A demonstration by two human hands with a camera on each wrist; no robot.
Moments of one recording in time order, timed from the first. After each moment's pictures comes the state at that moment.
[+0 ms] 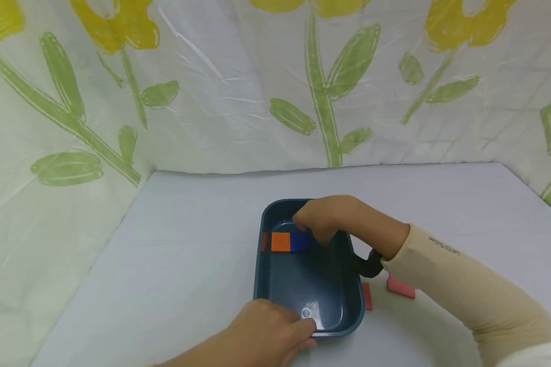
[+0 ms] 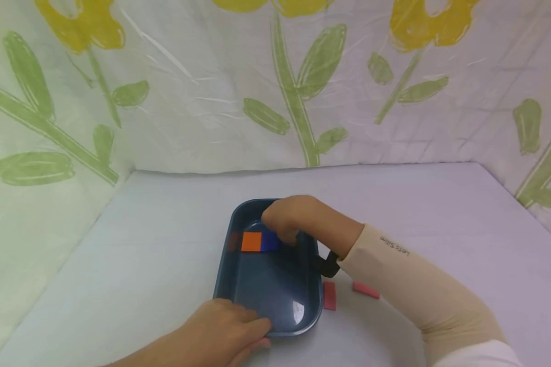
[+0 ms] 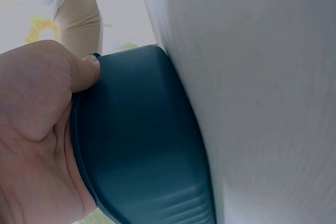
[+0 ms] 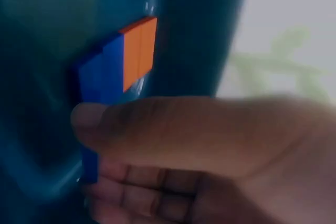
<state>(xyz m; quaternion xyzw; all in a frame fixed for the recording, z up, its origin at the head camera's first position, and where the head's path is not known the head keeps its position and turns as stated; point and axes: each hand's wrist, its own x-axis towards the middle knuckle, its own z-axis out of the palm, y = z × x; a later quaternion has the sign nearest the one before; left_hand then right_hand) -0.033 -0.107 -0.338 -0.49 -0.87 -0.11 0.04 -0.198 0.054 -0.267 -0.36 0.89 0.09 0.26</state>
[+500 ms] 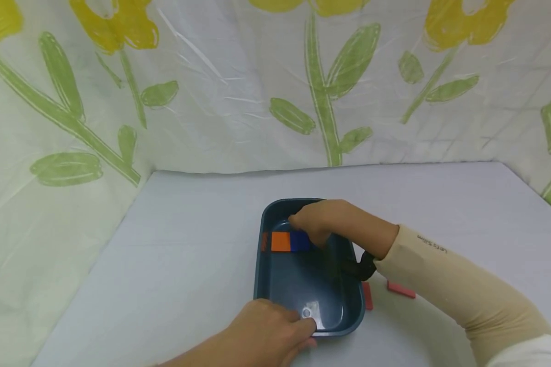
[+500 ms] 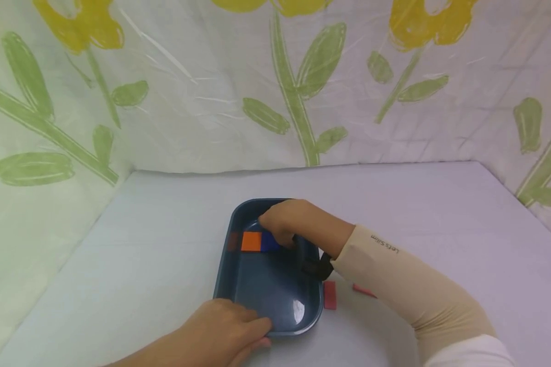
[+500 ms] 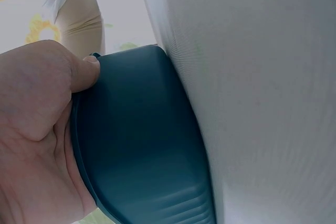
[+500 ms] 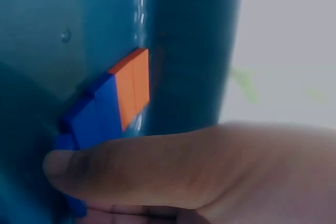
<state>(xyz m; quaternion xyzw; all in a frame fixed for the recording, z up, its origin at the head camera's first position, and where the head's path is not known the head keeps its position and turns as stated) -0.033 -0.105 -0.337 -0.48 -0.87 -0.10 0.01 -0.202 0.042 -0.283 -0.35 0.89 0.14 0.27</state>
